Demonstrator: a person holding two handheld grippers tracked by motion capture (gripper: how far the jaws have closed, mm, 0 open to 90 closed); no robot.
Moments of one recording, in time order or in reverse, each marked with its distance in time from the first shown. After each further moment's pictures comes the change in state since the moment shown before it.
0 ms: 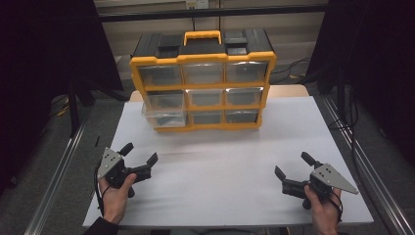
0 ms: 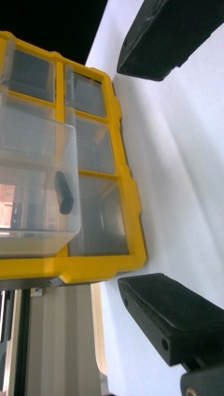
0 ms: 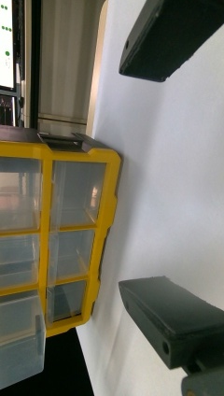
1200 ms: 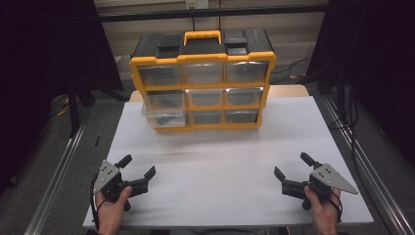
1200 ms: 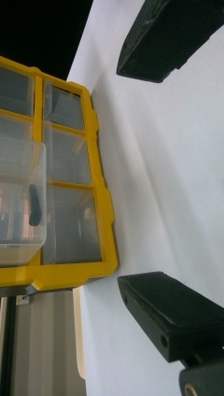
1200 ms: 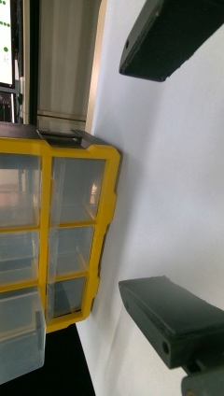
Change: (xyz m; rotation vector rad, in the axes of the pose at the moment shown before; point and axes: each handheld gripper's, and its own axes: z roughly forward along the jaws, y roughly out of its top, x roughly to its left) left arm -0.007 -0.014 -0.026 0.048 -0.029 0.007; right arm 0.001 0.000 0.000 0.002 0.013 0.006
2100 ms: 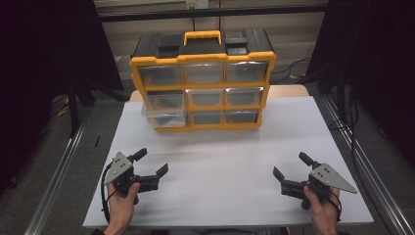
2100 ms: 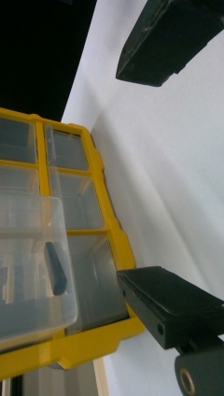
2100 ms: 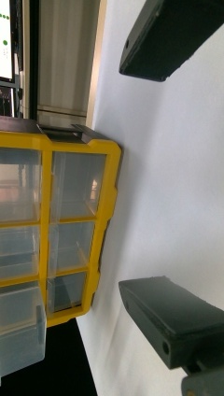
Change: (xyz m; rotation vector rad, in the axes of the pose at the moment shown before) left arm -0.019 0.021 0.023 0.026 -0.153 0.061; right arm 0.001 0.000 0.002 0.000 0.017 -0.001
